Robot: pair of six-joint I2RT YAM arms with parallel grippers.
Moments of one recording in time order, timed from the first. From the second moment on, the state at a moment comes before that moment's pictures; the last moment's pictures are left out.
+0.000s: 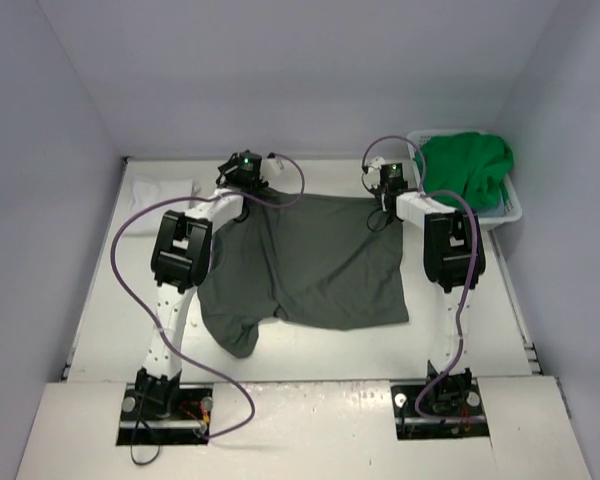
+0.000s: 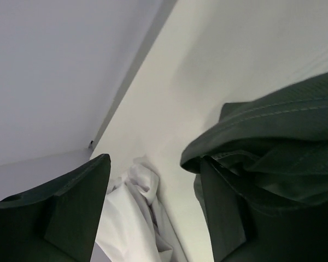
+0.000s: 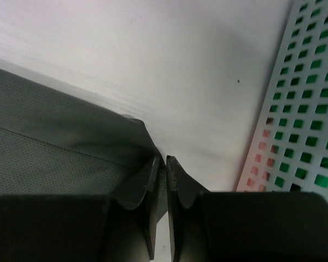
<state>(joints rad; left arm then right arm) -0.32 2.37 1.85 -0.05 -0.41 0.88 0.15 2.22 1.54 -0.09 0.23 -0.48</state>
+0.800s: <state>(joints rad) -0.32 1.69 1.30 -0.23 -0.26 0.63 0.28 1.75 1.27 -0.26 0.04 -0.42</state>
